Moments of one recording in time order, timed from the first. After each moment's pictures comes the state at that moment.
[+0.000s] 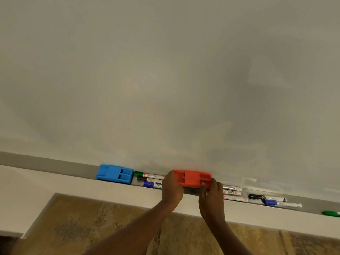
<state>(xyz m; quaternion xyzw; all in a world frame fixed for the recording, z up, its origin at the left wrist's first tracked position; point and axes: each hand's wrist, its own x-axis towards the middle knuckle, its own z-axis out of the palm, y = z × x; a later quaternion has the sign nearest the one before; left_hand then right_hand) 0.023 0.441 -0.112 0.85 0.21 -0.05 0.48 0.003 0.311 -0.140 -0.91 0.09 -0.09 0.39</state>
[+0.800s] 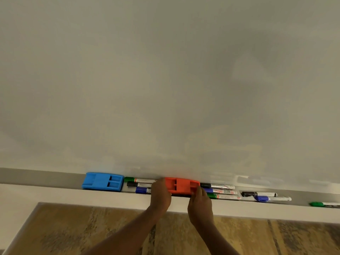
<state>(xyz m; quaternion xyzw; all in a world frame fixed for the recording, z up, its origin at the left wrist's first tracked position) 0.034 0.458 -0.152 0.90 0.17 -0.08 0.40 0.004 0.320 -0.173 -0.95 0.09 -0.02 0.29</state>
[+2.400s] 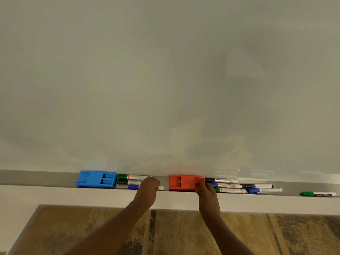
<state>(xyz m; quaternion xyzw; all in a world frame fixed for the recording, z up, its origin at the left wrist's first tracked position) 0.035 0.482 -0.157 0.94 0.04 -0.19 0.29 0.003 0.258 -0.186 -0.95 0.05 -0.04 0.31</state>
